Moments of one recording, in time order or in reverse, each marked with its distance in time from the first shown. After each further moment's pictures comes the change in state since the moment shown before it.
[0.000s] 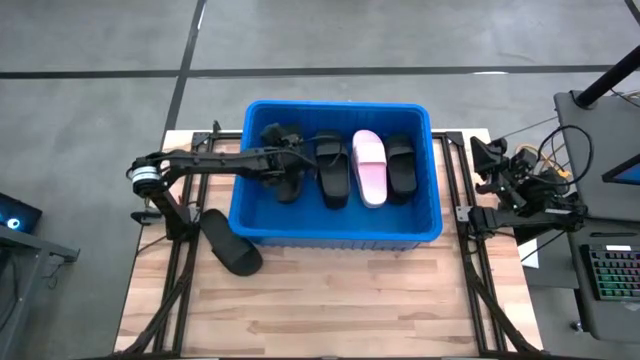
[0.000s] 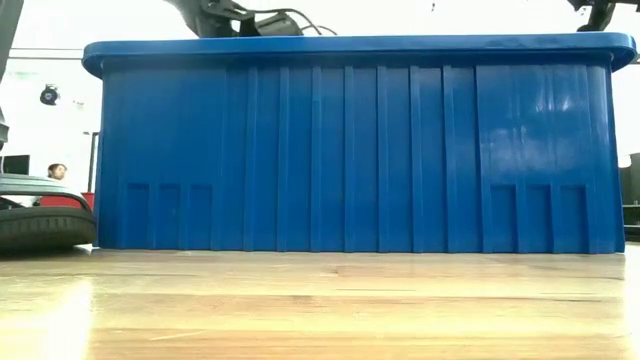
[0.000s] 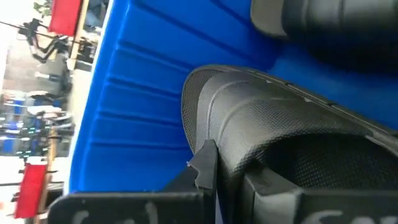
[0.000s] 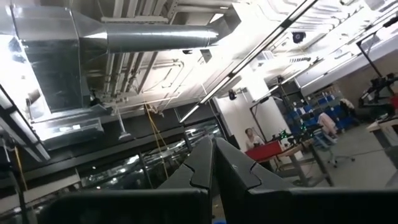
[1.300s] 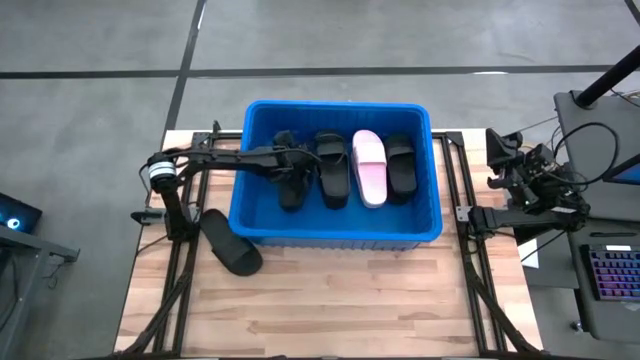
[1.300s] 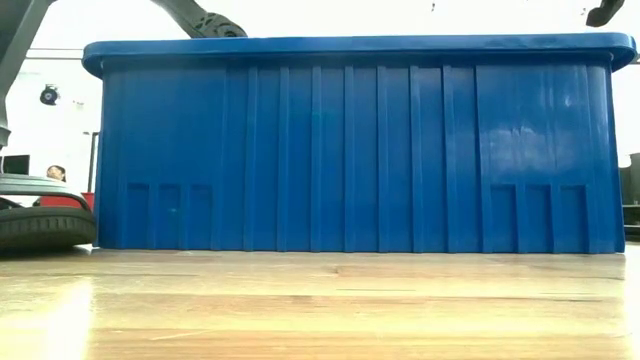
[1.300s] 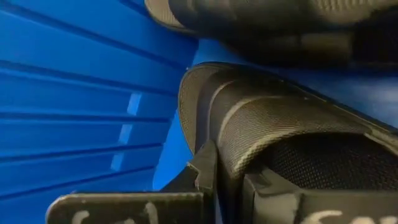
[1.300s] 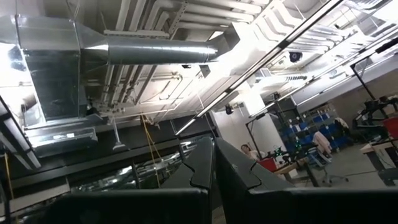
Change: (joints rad) left arm 0.067 0.126 0.005 0.060 0.286 0.024; right arm 0.000 0.006 0.090 -0.013 -0.001 -0.094
